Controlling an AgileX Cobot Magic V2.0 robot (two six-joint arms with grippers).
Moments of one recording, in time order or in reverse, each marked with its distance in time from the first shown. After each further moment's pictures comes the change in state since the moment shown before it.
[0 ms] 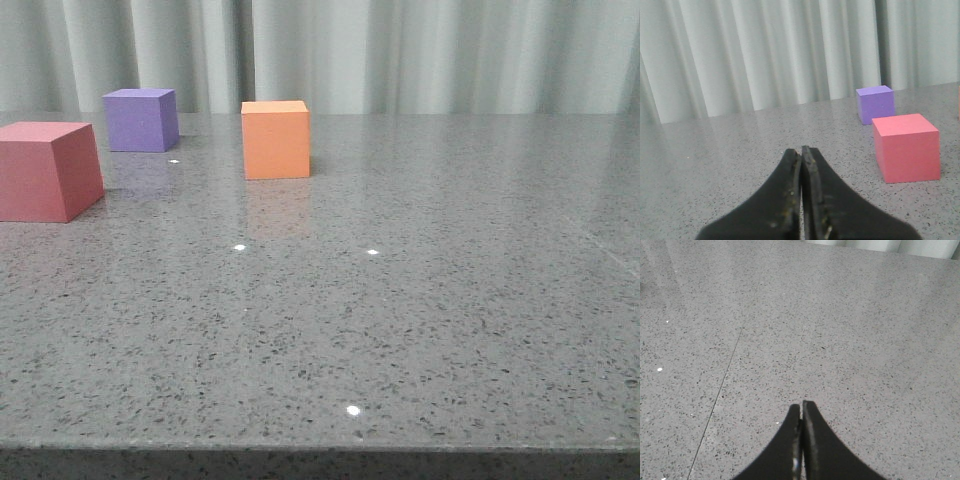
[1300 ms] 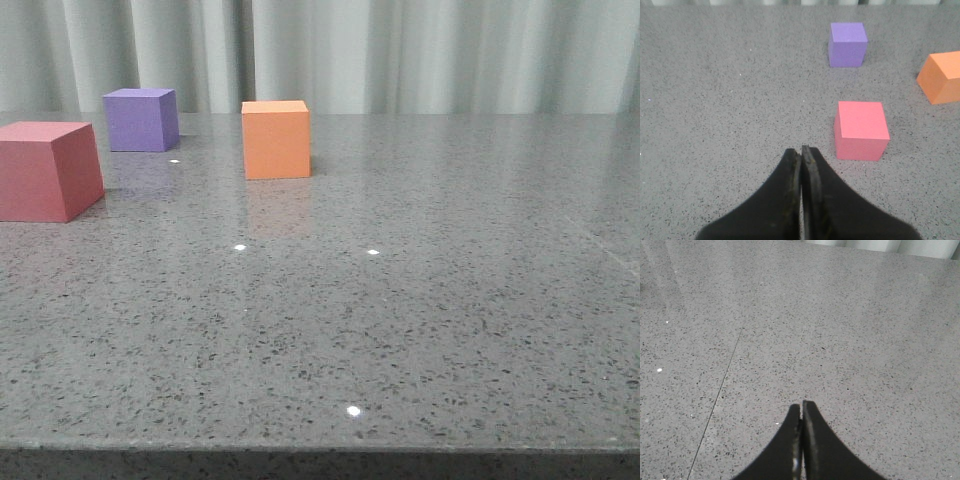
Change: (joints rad) left arm 0.000 0.735 -0.962 -0.161 0.873 0.000; right arm 0.000 0.000 0.000 0.000 -0.002 0.002
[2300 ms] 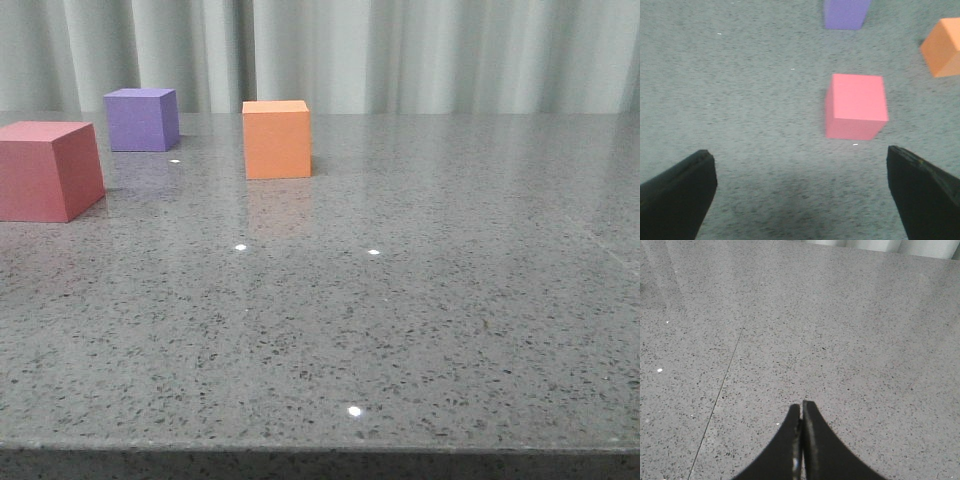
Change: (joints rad) left arm 0.000 0.146 -0.027 -0.077 0.049 0.000; right arm 0.000 0.000 0.000 0.000 0.000 0.000
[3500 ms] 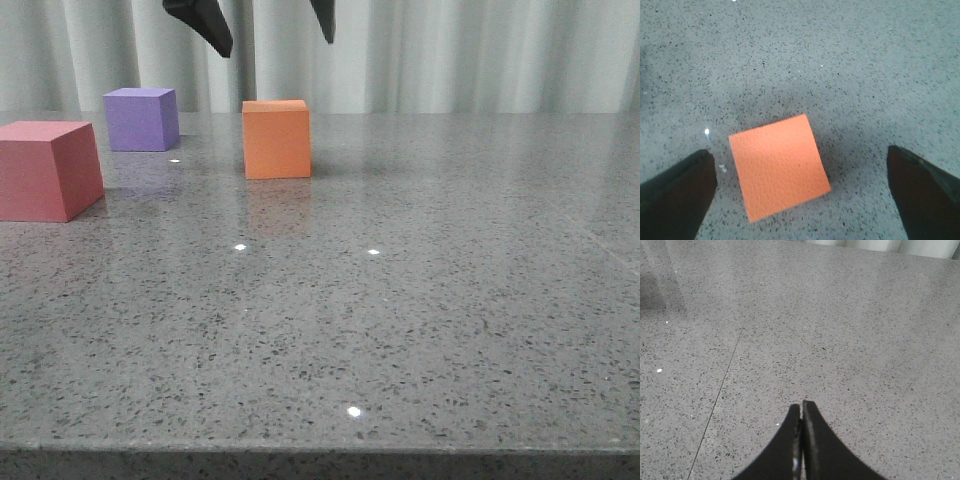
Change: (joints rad) left arm -0.619 1.089 -0.952 0.360 0.008 -0.592; right arm 0.000 0.000 0.000 0.000 0.000 0.001
